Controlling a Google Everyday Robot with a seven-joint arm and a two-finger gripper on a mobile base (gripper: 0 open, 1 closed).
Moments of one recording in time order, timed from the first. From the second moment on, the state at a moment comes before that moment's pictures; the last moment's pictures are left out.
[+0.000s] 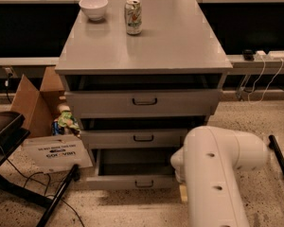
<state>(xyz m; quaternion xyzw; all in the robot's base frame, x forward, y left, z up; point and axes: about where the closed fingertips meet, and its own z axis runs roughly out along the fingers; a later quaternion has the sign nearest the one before) 0.559 -0.220 0.172 0.68 -0.73 0.02 0.05</state>
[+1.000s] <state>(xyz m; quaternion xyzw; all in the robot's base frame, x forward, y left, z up) 0.484 -0.233 0.156 0.66 -0.75 -0.03 0.07</state>
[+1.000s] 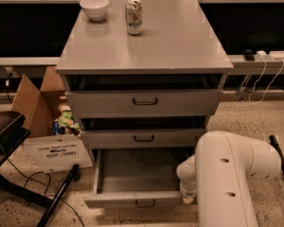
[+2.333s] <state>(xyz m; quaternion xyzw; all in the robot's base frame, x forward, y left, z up) 0.452 -0.242 0.156 0.64 -0.76 -0.03 0.09</state>
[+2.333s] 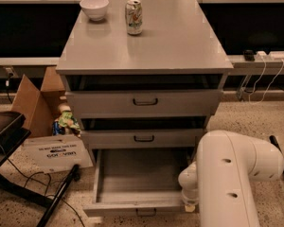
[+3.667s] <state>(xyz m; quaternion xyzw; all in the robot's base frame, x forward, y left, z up) 0.440 -0.242 0.154 0.63 -0.77 -0.03 0.09</state>
